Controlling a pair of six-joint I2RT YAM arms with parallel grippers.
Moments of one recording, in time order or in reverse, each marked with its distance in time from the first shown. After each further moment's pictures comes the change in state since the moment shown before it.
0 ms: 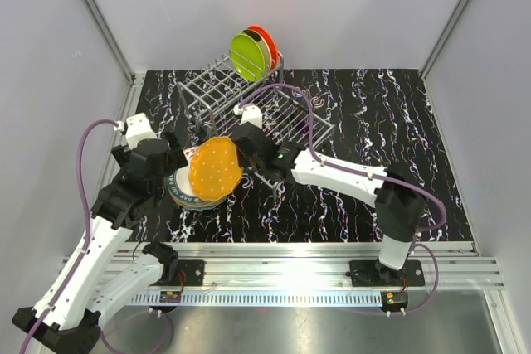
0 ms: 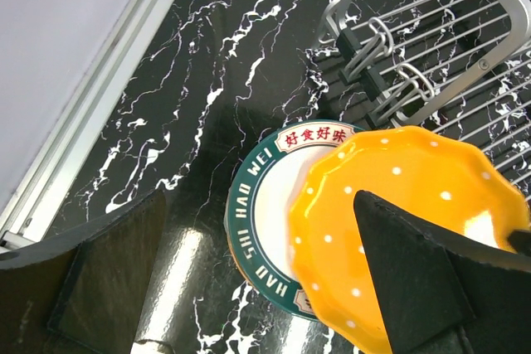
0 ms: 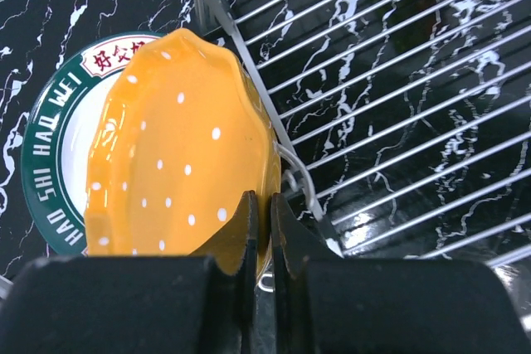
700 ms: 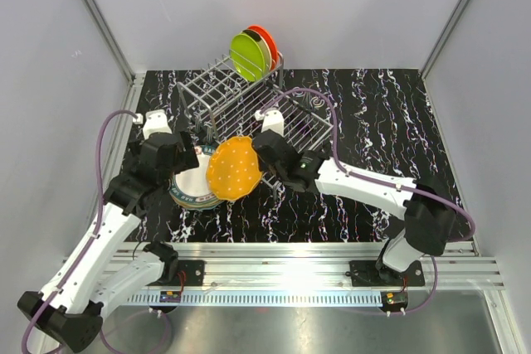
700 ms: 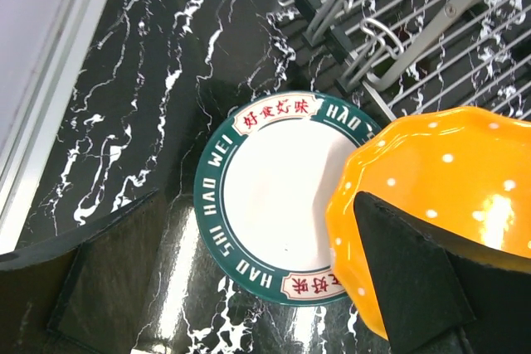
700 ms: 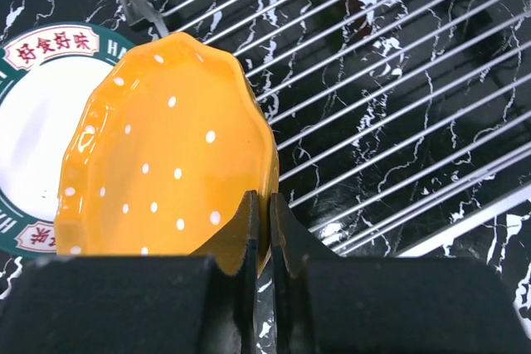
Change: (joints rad) left arm 0.001 0.080 -0.010 0.036 0.137 0.045; right arm -0.009 -0.201 -0.211 0.032 0.106 -0.057
